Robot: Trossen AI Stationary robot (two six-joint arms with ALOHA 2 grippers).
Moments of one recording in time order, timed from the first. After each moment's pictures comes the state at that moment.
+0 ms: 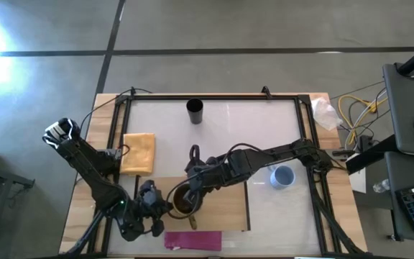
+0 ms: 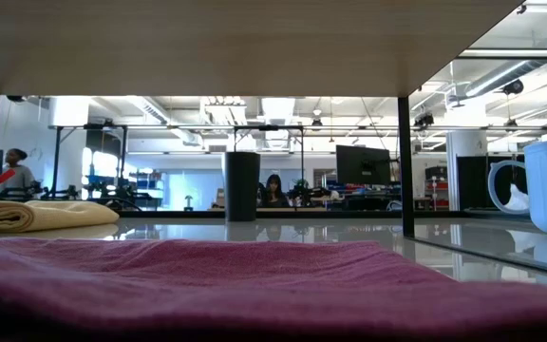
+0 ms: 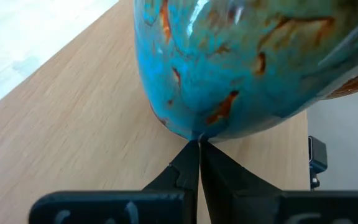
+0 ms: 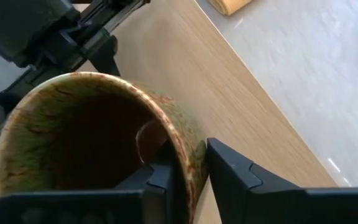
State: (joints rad) left arm -0.85 1.40 1.01 -0.48 -0.75 -1.12; right arm 0.30 2.17 2.35 -1.07 0.10 0.85
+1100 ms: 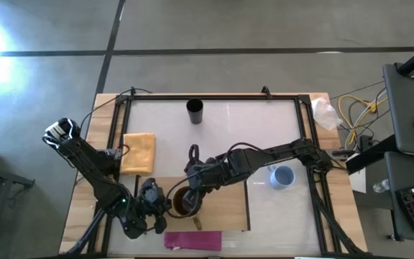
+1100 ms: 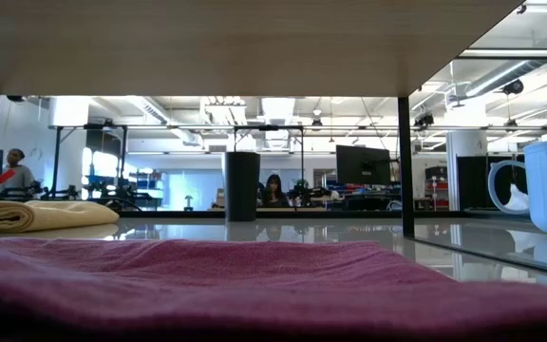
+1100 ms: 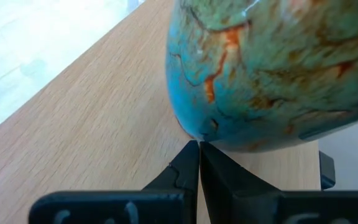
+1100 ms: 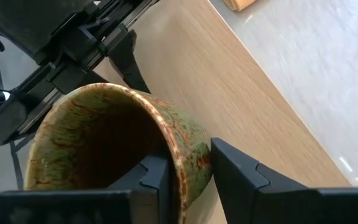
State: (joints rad) left arm -0.83 1.40 1.01 -0.47 -0.77 -1.12; right arm 0.29 2.17 2.35 -1.06 0.07 0.85
